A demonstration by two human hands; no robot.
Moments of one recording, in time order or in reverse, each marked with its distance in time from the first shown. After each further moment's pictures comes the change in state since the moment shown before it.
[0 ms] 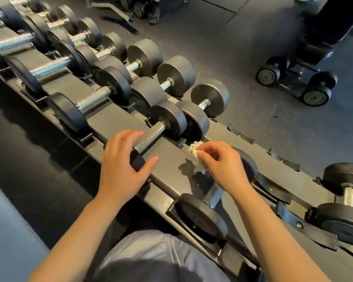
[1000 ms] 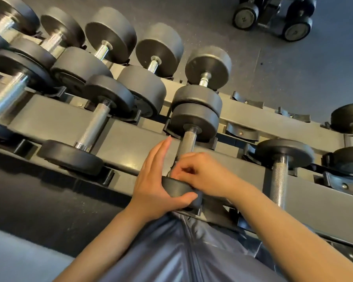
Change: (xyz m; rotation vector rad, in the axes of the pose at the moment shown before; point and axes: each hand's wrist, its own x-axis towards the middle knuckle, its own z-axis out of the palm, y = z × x) left_hand 0.080 -0.109 -0.009 -0.373 -0.656 0.008; right_hand 0.074 -0.087 0.121 0.020 -0.422 -0.043
